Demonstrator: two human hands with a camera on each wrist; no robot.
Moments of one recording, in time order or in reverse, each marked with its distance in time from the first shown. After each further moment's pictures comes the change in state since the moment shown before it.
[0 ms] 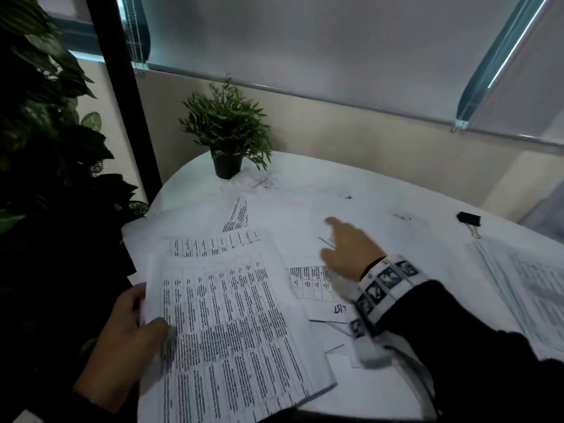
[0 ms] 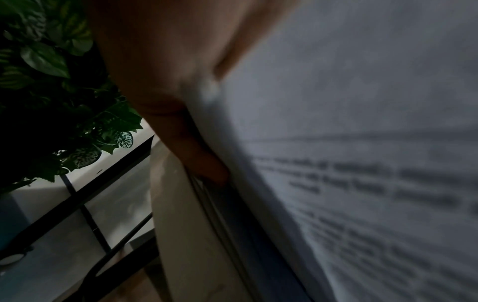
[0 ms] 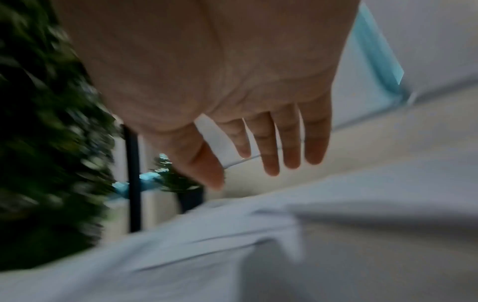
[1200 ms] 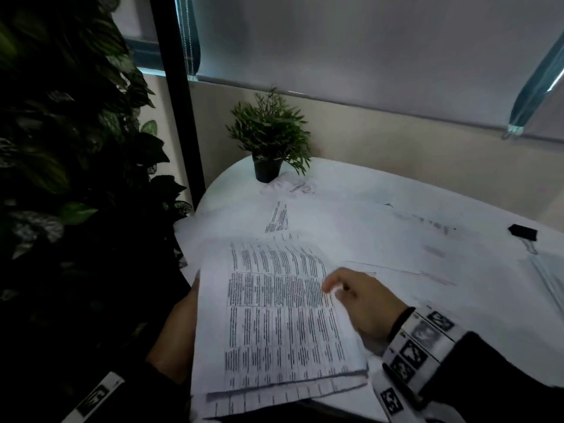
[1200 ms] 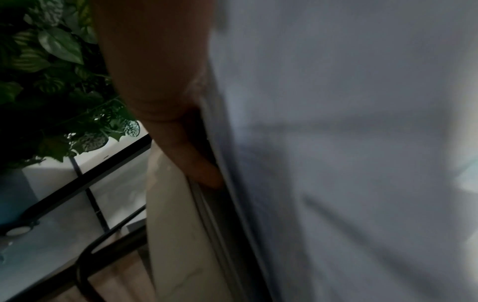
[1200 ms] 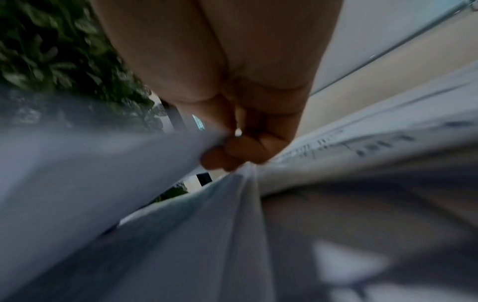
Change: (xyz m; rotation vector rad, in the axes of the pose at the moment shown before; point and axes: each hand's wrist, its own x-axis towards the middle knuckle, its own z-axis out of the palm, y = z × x) left_hand -0.008 0.009 0.002 -0.470 -0.235 -0.123; right_hand -0.043 -0.017 0.053 0.396 -0.093 -0.169
